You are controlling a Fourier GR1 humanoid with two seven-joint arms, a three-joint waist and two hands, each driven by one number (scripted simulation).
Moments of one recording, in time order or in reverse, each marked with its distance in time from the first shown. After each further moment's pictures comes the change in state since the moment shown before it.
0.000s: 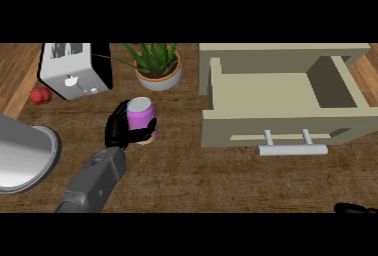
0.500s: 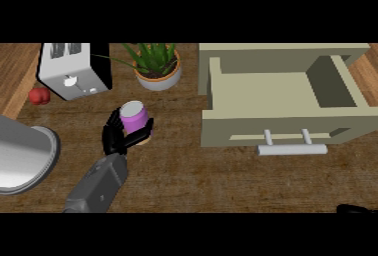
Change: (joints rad) left arm 0.045 -0.026 0.069 -0.007 0.076 0.188 -0.031; right arm -0.001 -0.004 -0.002 -0.009 -0.020 -0.005 0.021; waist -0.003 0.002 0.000
